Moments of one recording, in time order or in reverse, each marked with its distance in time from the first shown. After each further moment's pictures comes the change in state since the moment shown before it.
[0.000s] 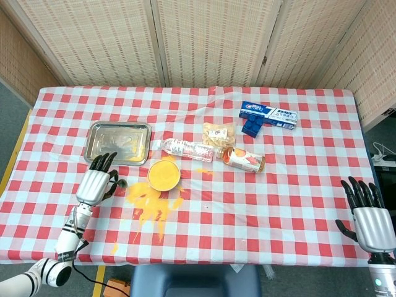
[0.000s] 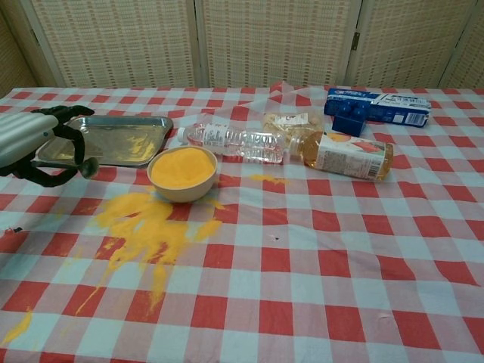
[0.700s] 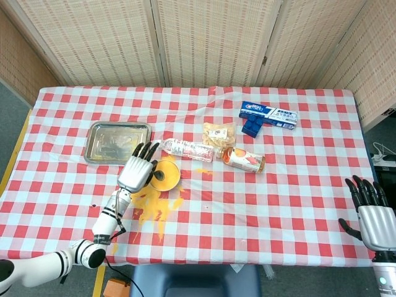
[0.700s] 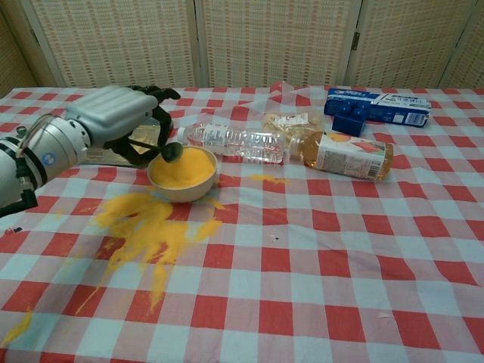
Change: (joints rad) left arm -0.218 -0.086 -0.093 -0.132 -0.169 -0.142 0.393; right arm 0.005 0.024 0.007 0.002 0.022 -0.022 0.047
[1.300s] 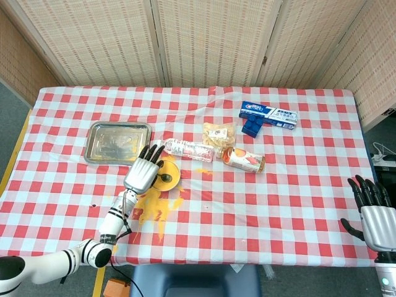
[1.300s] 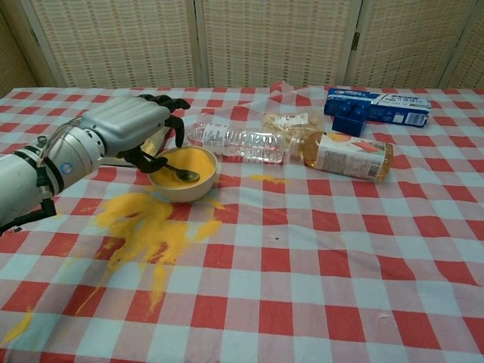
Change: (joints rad) left arm -0.033 -0.031 0.029 0.033 -0.032 0.009 0.028; right arm -0.006 0.010 -0.001 -0.006 -0.005 0.012 0.007
